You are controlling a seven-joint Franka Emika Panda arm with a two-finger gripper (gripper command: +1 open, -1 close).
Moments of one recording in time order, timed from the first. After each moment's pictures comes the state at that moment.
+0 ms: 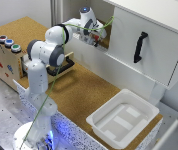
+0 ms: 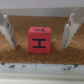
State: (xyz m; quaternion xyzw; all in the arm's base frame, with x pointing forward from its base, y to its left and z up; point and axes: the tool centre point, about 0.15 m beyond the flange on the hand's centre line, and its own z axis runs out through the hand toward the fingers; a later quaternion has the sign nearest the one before) arm 0.671 0.110 0.460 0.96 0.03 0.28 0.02
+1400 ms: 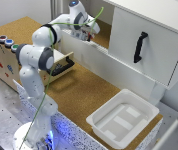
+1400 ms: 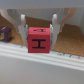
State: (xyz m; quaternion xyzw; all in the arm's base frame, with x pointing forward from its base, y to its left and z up) arm 0.512 0.133 0.524 0.96 0.10 0.26 0.08
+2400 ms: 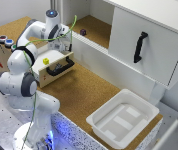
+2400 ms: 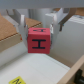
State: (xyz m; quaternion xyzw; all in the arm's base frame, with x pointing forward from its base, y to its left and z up) arm 0.326 0.240 0.476 0.89 0.39 0.21 -0.06
